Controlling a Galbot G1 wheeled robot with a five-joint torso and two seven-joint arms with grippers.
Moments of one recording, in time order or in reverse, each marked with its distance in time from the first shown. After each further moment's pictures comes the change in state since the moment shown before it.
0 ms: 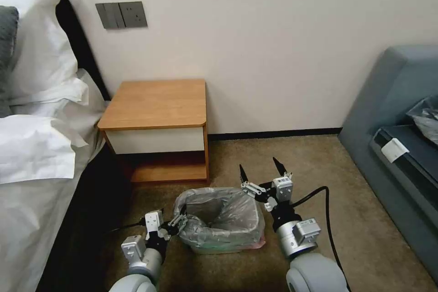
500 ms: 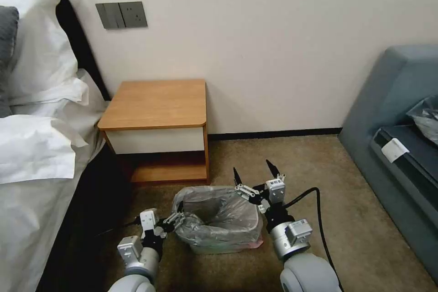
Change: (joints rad) left arm 0.014 -0.001 -0.010 -0.017 -0.010 -0.034 -0.013; right arm 0.020 0.006 -0.023 -0.029 -0.004 -0.002 -0.005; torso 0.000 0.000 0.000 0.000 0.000
